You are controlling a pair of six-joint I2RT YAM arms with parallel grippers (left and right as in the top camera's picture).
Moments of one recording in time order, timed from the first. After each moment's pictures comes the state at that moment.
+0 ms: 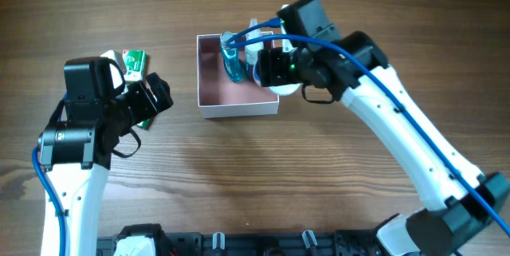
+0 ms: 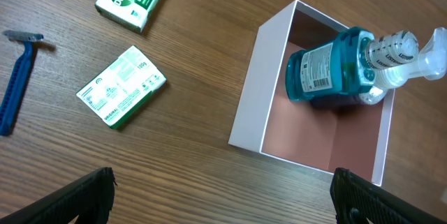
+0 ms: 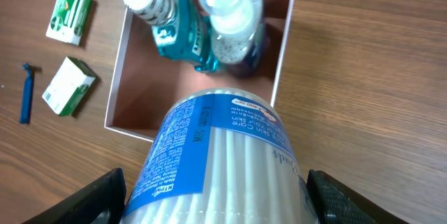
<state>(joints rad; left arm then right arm) 0.04 1.11 1.09 -0.93 0.13 -0.43 0.57 1.67 1.64 -1.01 -0.05 0.38</state>
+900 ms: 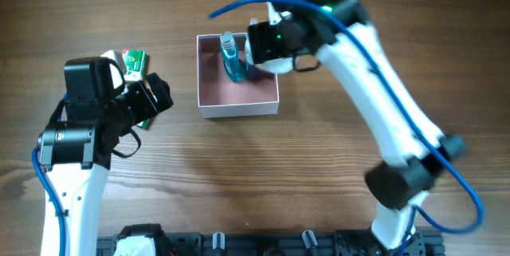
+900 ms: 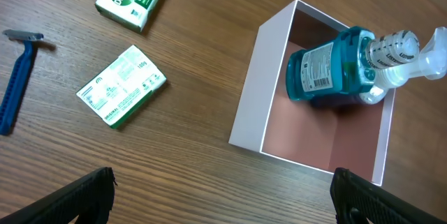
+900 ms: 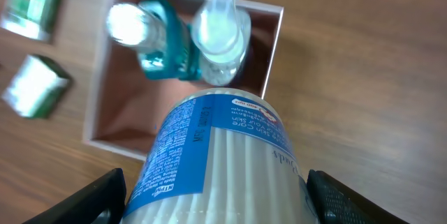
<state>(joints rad) 0.04 1.11 1.09 -0.93 0.13 -0.43 0.58 2.00 2.18 -1.36 0.02 0.31</state>
